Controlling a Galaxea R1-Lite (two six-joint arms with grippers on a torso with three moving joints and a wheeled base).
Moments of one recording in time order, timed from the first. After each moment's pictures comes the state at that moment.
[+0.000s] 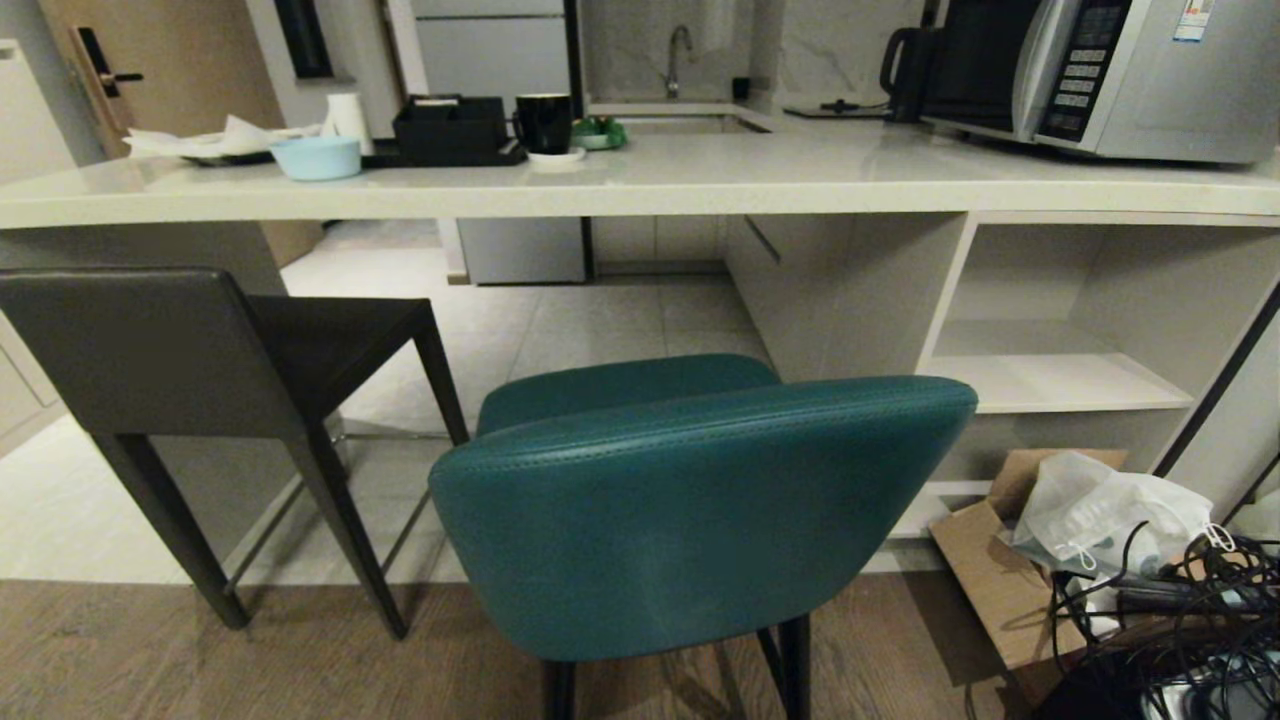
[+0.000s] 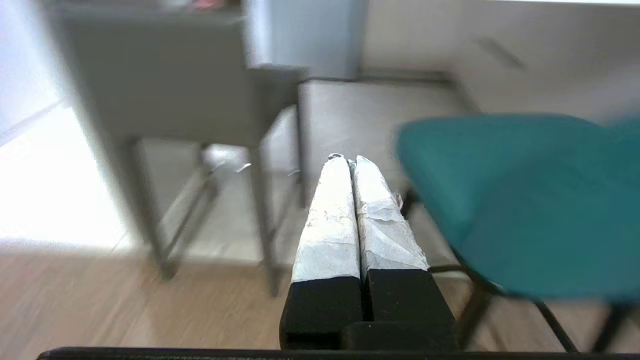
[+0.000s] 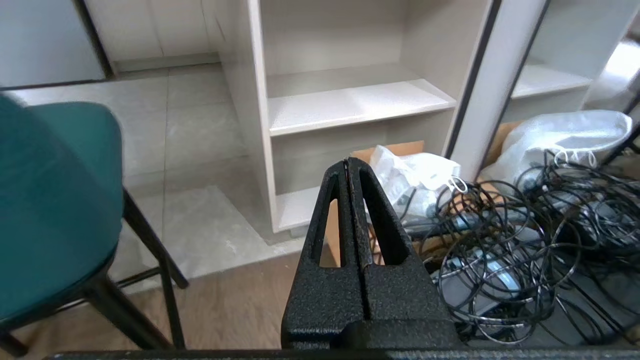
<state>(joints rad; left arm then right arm) -0.02 0.27 -0.50 0.11 0.07 0.00 -0.10 0.35 -0.33 -0.10 -0.19 -0.05</state>
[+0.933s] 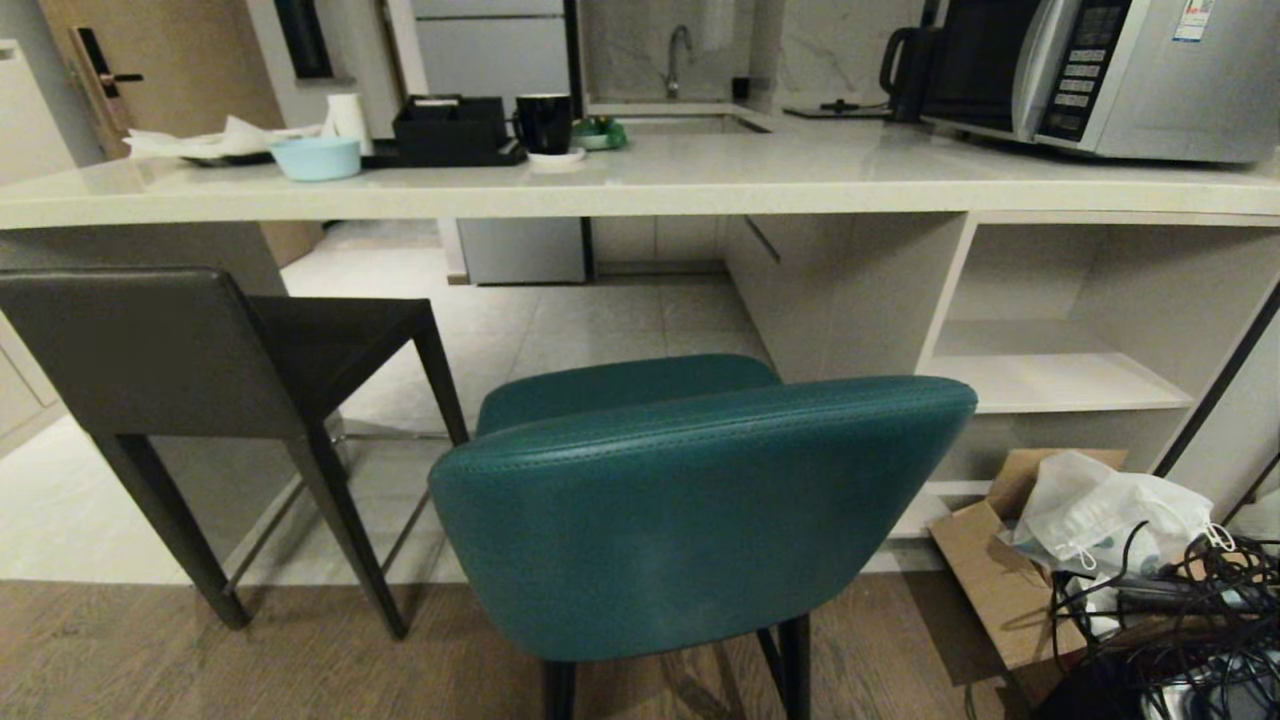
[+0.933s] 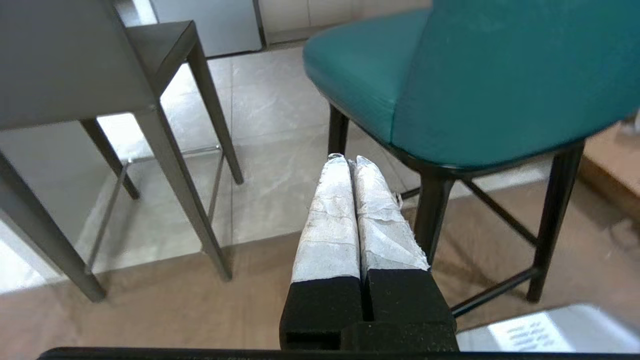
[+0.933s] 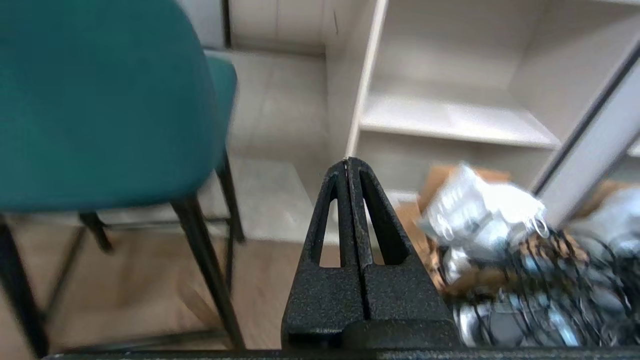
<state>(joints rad) 0.00 0.00 -0.06 0.00 -0.24 0.08 0.01 0.14 -0.36 0.16 0.03 -0.15</state>
